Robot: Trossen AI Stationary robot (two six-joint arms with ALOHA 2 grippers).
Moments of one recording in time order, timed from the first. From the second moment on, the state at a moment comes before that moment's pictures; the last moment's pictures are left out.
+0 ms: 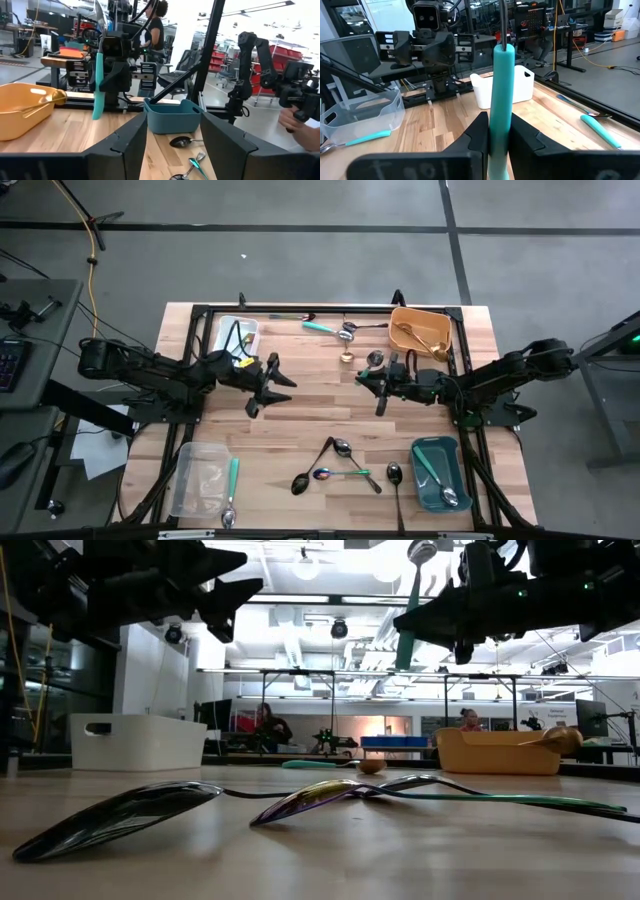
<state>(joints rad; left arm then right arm) 0.12 1.26 0.29 1.08 0.38 -0.21 0.09 1.29 0.32 0.96 0.36 0.16</state>
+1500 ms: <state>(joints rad) 0.12 1.26 0.29 1.06 0.33 -0.21 0.09 1.29 0.32 0.96 0.33 0.16</state>
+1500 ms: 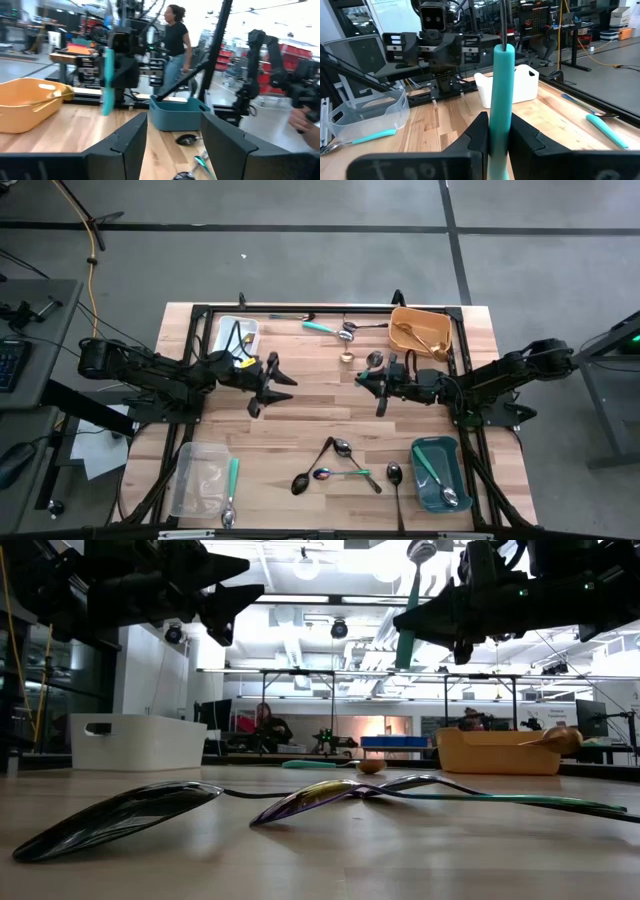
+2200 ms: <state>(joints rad) 0.12 1.26 0.29 1.06 0.19 -0.19 0.11 1.29 0.32 0.95 0.31 0.16</state>
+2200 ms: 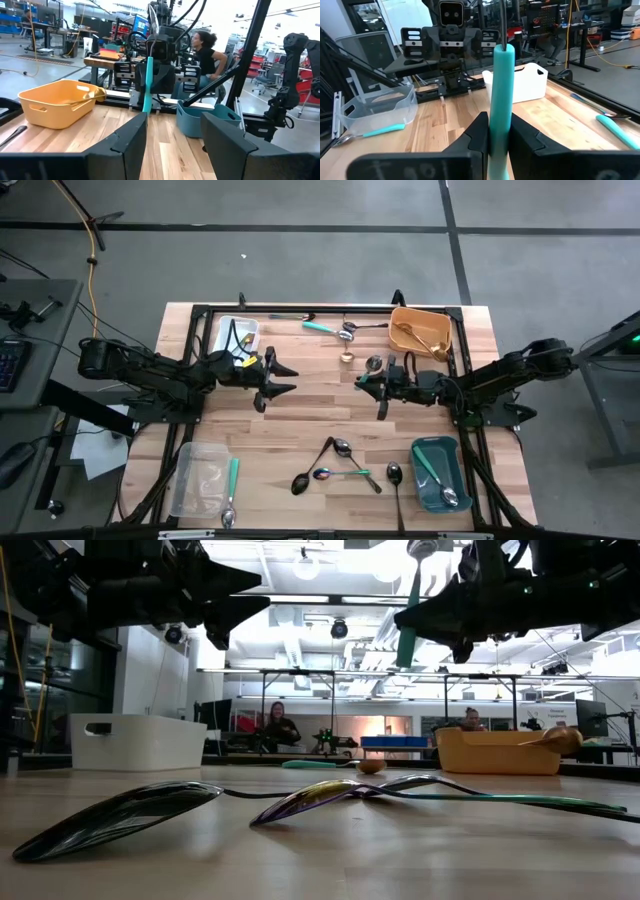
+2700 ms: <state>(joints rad) 0.12 1.26 0.29 1.06 0.19 -0.19 0.34 1.23 0.73 -0.03 0.16 0.58</state>
